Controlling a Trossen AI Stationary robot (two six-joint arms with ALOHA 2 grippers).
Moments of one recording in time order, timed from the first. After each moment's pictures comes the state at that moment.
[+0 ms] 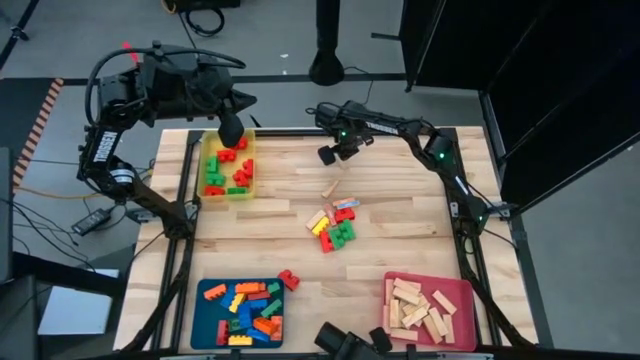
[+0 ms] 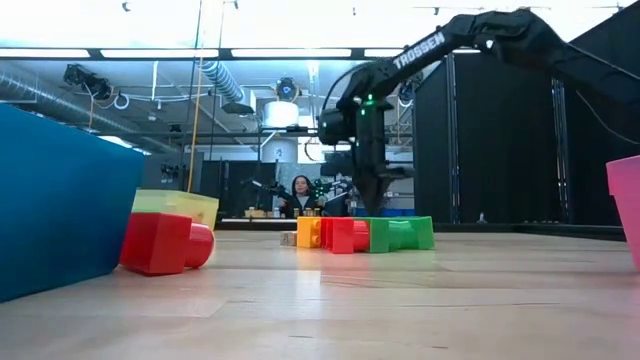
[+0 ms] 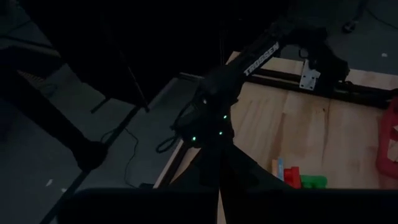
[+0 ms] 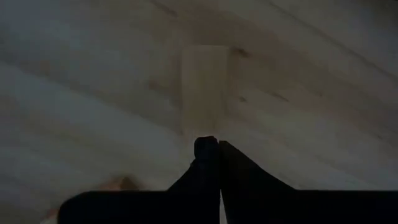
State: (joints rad) left arm 0.37 1.48 2.35 -1.34 -0.15 0.07; right arm -0.58 2.35 2.03 -1.24 -0.03 0.55
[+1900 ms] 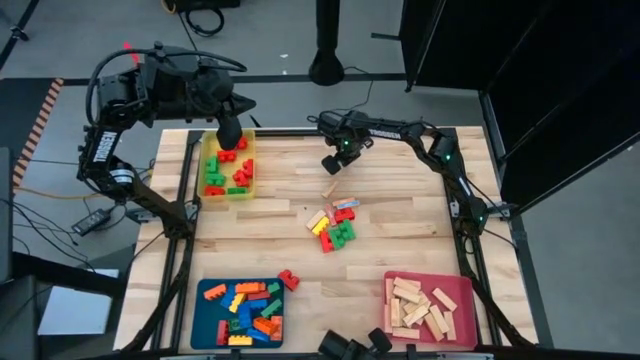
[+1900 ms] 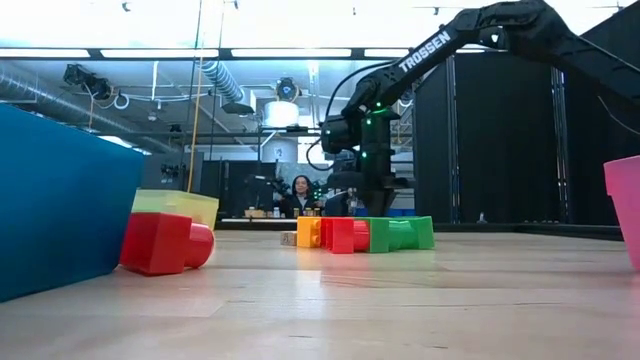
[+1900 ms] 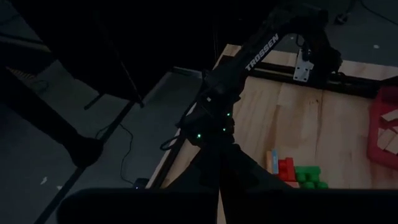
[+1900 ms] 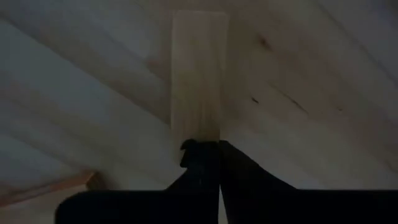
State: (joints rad) left arm 0.37 1.48 2.35 -1.37 -0.13 0.08; right arm -0.55 2.29 1.83 -1.07 0.01 0.39
